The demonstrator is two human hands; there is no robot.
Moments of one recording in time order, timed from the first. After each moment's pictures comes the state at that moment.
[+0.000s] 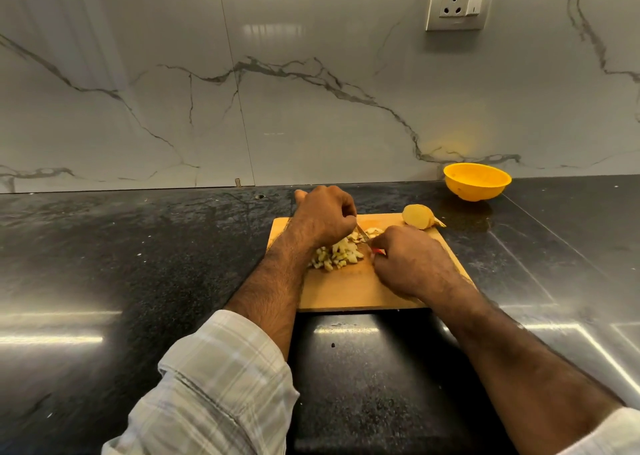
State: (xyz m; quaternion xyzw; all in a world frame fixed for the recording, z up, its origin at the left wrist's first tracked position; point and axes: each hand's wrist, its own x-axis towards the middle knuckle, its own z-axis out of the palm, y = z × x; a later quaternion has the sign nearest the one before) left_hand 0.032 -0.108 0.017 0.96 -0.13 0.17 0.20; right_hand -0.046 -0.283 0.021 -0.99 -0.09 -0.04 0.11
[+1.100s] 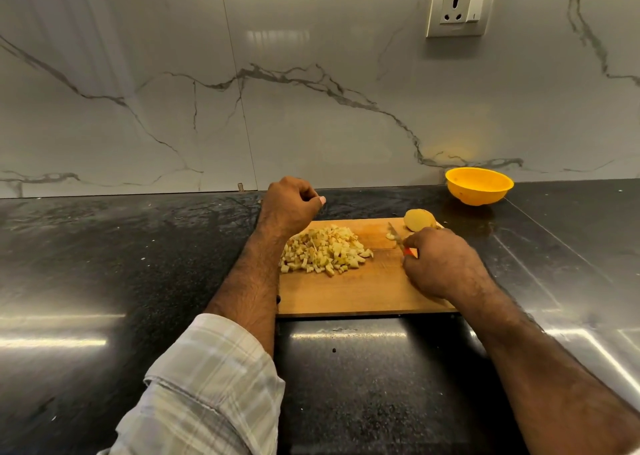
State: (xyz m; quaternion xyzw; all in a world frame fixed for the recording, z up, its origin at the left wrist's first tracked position) left_hand 0.039 -0.056 0.022 0.91 -0.04 0.25 0.33; right_hand -0.034 -0.321 0.016 -0.99 -0.02 -0.05 0.13
